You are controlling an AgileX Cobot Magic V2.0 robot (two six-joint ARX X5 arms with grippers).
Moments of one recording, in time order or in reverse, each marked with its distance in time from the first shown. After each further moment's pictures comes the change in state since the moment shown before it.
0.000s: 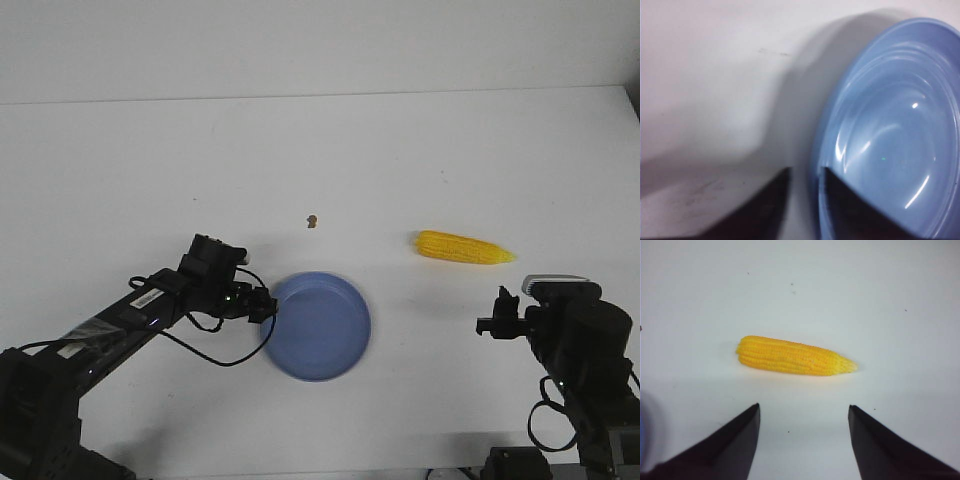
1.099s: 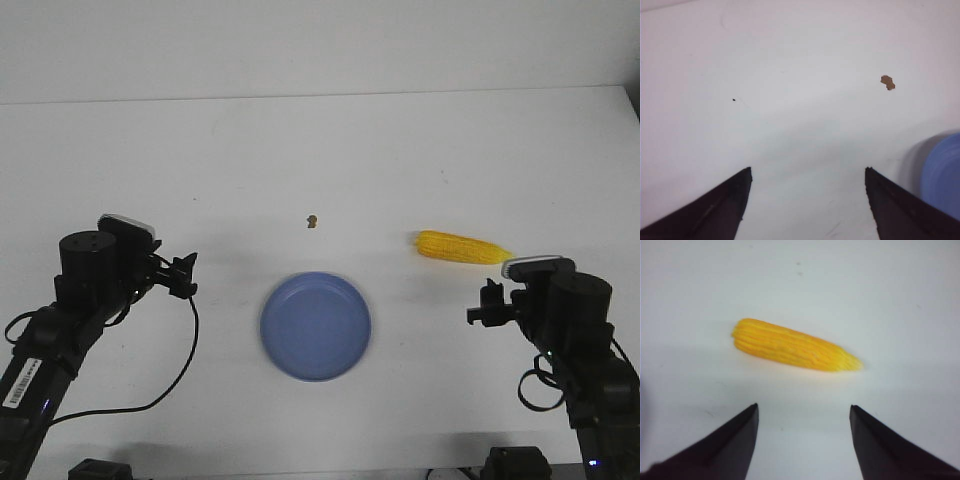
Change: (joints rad) left arm 0.267 -0.534 0.002 -0.069 -0.281 0.394; right arm 0.017 0.160 0.000 0.075 -0.036 -0.157
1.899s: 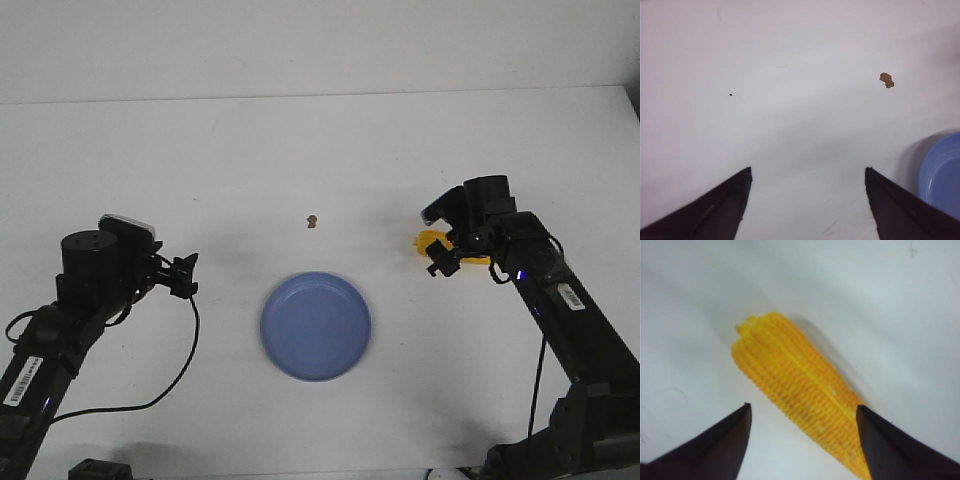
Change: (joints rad) left arm 0.000 0.005 0.000 0.000 0.003 -0.021; right arm 0.095 0.772 0.354 -0.003 0.036 -0.414
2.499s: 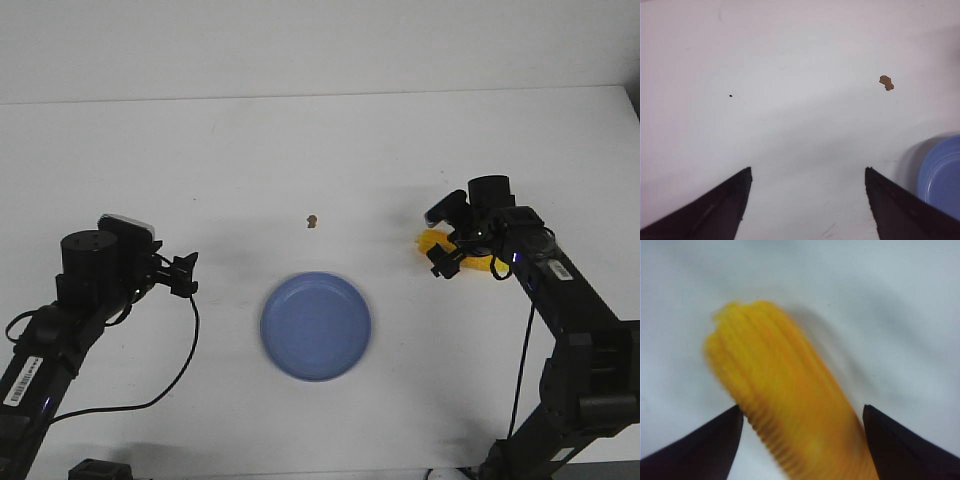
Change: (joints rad) left arm 0.000 0.000 0.000 0.005 0.000 -0.011; right arm -0.073 0.145 0.007 0.043 -0.076 -0.061
